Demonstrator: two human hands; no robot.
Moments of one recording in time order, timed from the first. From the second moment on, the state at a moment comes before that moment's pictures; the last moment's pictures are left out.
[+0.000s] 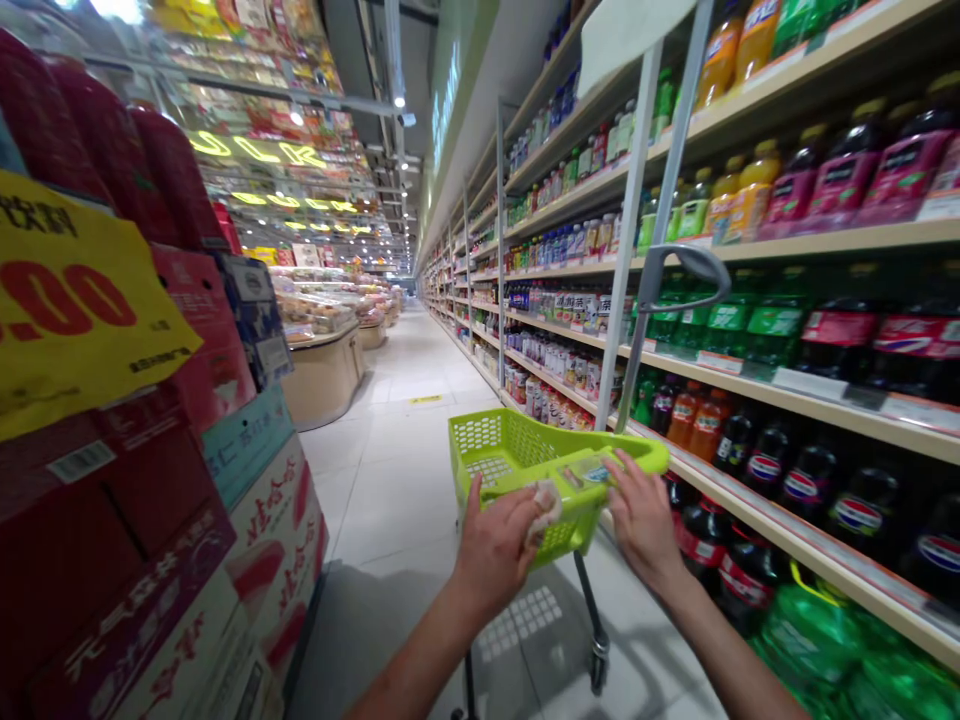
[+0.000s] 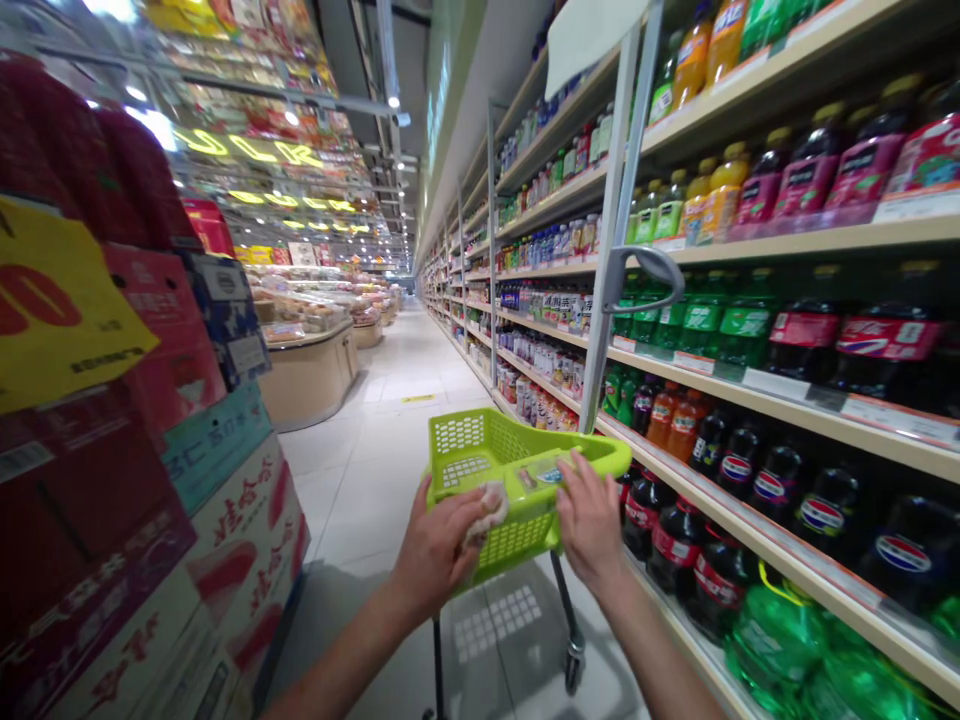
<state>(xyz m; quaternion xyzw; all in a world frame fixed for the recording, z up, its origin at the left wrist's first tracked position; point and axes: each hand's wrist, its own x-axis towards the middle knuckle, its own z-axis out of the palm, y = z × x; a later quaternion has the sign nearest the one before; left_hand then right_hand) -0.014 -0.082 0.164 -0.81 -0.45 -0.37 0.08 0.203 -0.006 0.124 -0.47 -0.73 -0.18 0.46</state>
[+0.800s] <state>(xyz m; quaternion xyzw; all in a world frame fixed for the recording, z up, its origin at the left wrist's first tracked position) -0.014 -0.034 0.118 -0.77 -0.49 -0.40 -0.08 0.193 -0.045 0.122 -0.40 -0.76 -0.13 0.49</state>
